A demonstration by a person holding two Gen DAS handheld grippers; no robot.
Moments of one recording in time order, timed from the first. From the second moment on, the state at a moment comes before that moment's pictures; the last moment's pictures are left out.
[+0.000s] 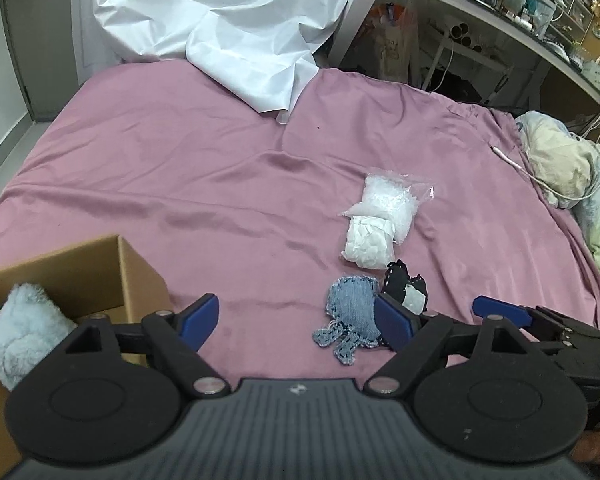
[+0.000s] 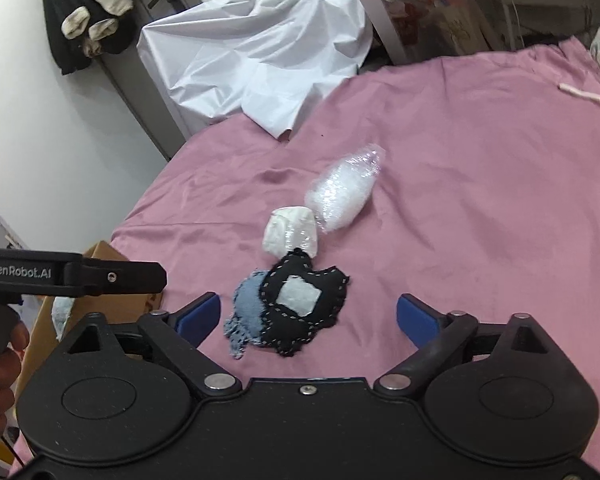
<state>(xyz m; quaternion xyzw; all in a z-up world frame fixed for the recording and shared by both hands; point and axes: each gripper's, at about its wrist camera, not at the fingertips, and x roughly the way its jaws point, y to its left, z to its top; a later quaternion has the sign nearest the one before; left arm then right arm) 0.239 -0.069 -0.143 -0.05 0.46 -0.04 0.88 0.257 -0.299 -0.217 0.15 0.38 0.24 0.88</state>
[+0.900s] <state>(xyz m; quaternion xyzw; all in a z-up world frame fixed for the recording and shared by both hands) 0.255 -0.089 -0.181 -0.08 0.49 -0.01 0.87 0.268 -0.295 -0.239 0.15 0.38 0.26 0.88</state>
